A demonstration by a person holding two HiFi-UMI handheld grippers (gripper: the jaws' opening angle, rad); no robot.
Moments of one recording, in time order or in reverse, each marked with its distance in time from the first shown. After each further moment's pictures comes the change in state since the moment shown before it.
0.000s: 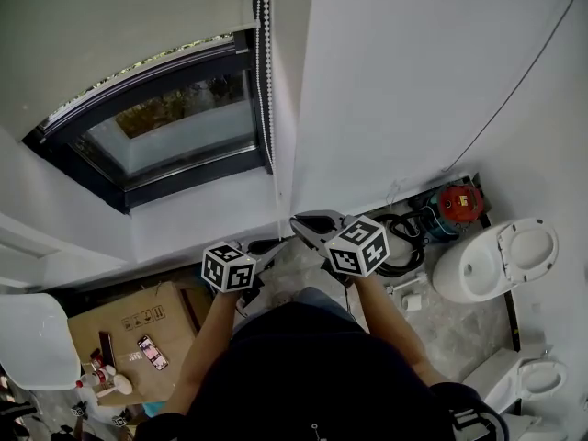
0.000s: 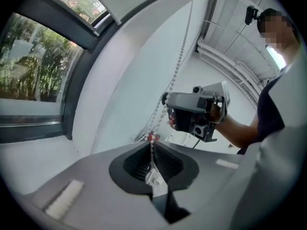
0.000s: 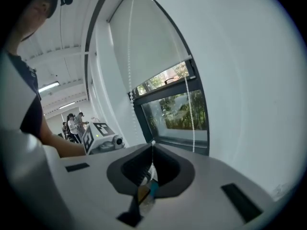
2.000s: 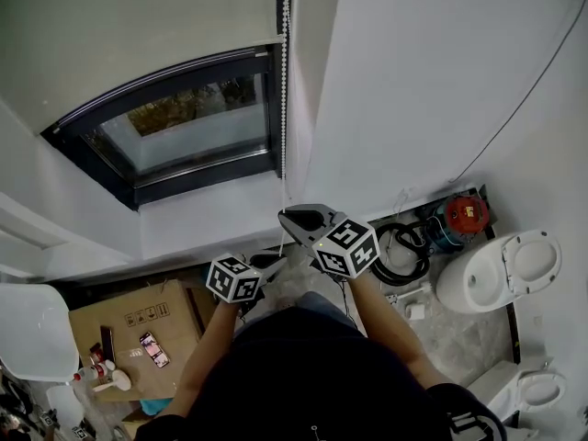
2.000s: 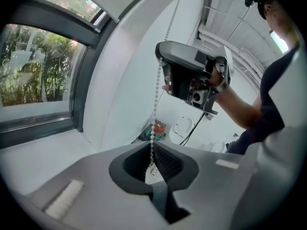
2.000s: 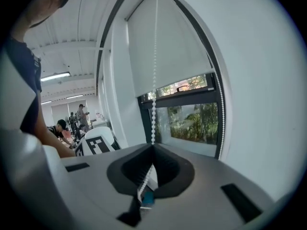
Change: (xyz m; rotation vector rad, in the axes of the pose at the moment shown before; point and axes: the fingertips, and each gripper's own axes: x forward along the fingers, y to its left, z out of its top) left arm -0.026 0.011 -0.048 0.034 0.115 0.075; right arm 0.037 0.034 0.037 -0.145 -0.056 0.042
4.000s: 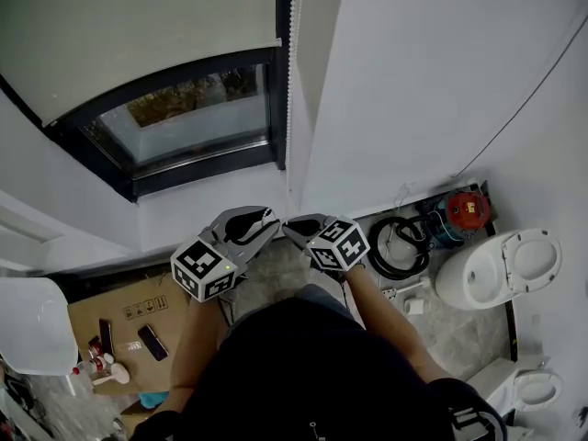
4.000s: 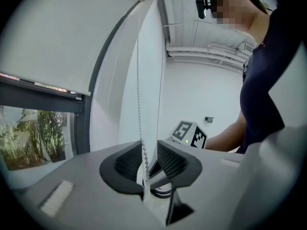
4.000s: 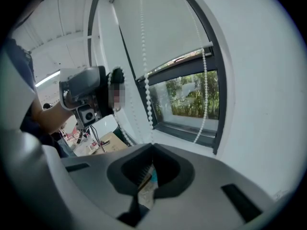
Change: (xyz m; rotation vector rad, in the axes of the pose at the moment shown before) left arm -0.081 -0.042 0.147 0.388 -0.331 0.056; right arm 0.018 -0.009 -0.090 0.089 0.233 0.041
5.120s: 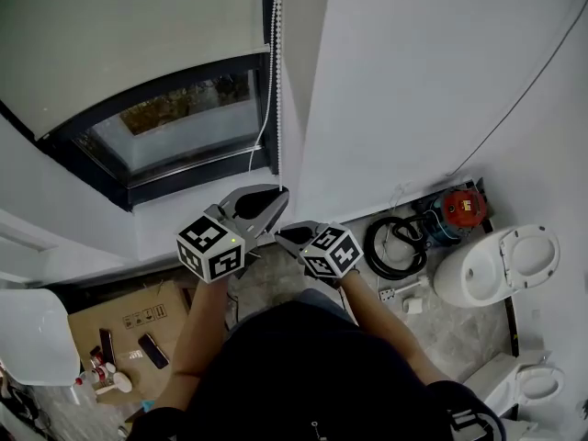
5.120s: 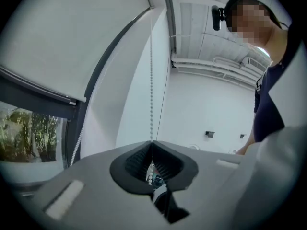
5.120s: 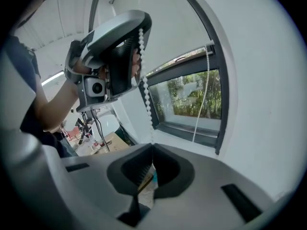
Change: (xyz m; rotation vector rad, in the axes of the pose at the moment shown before) left arm 0.045 0.021 0.060 -0.096 -0.113 -0.021; right arm 0.002 0.004 0.001 0.004 -0.006 0.027
